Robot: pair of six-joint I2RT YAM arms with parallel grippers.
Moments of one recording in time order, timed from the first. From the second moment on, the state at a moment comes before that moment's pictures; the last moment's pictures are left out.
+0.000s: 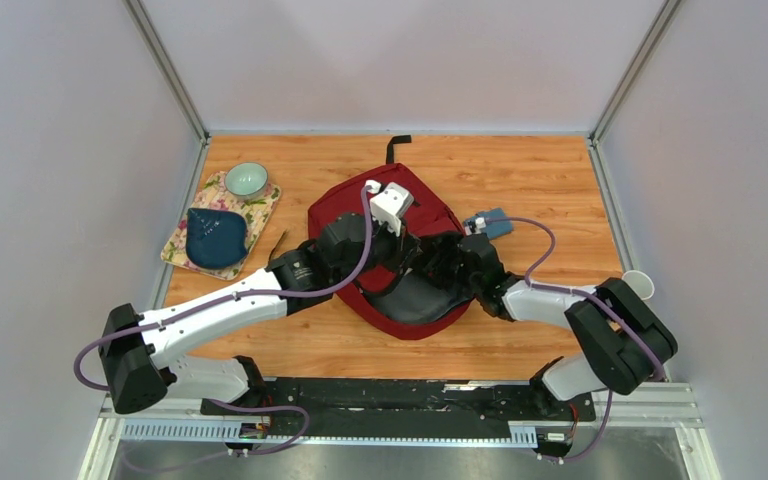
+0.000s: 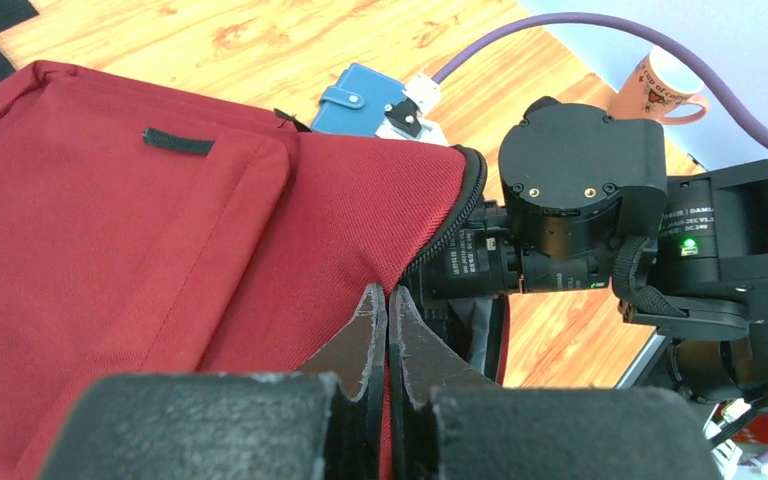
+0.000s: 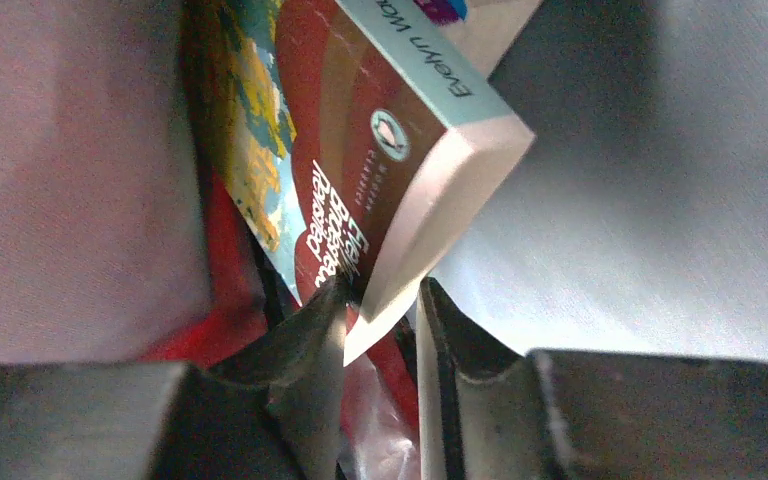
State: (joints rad) left arm -1.02 1.24 1.04 -0.06 -0.17 -0.26; right arm 0.60 1.44 0.50 0.44 -0.15 1.28
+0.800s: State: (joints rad) left arm -1.02 1.24 1.03 -0.06 -0.17 -0.26; right arm 0.64 1.66 0.62 0.65 -0.18 1.39
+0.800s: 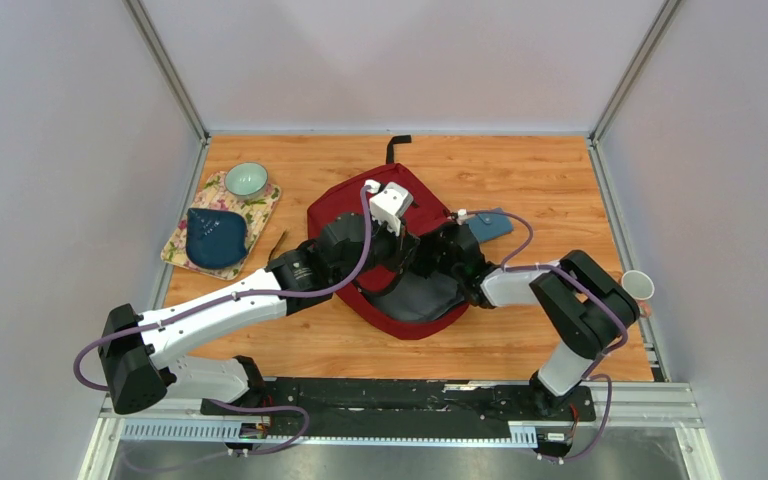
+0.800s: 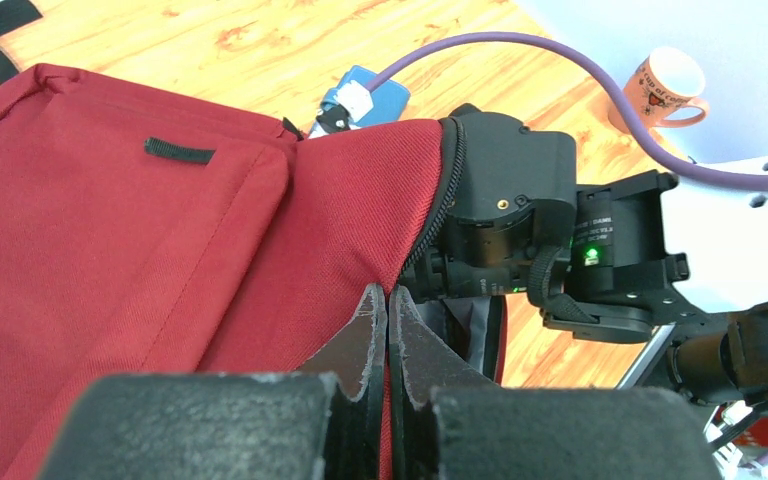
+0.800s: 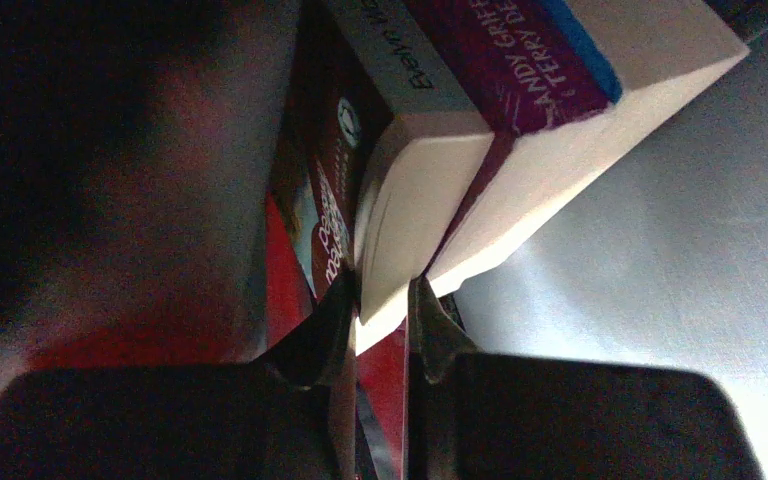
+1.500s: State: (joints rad) left arm -1.02 1.24 1.02 -0.06 -0.18 -0.28; right arm 0.64 1.17 0.43 0.46 -0.13 1.22
